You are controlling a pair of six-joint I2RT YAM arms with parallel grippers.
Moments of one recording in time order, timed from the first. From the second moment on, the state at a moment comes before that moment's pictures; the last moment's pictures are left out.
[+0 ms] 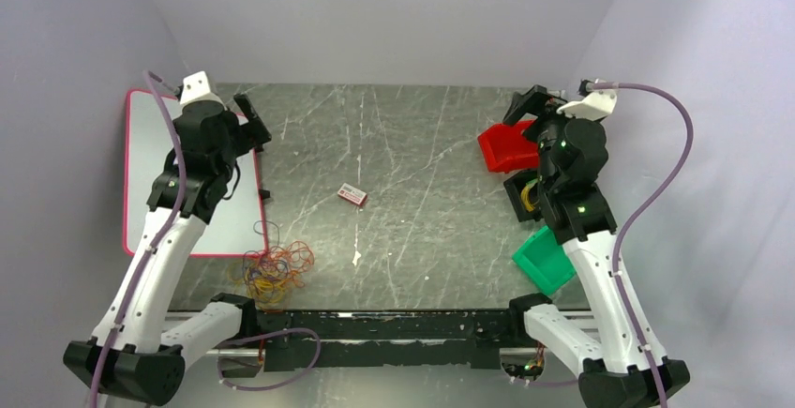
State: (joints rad) left arm -0.20 0.99 1.16 -0.50 -0.40 -0.41; right arm 0.23 0.91 1.08 -0.14 0.37 0.27
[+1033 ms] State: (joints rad) left arm -0.19 0.98 1.11 -0.54 -0.29 -0.40; right arm 0.52 1.26 1.21 -0.31 -0.07 0.27
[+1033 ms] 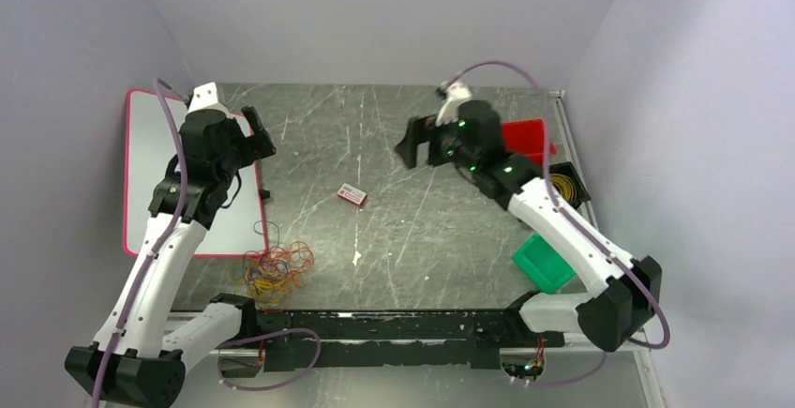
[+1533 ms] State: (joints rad) left arm 0.11 0.96 0.99 -0.54 -0.18 -0.37; right arm 1.10 1.50 1.10 -0.02 -0.10 0.23
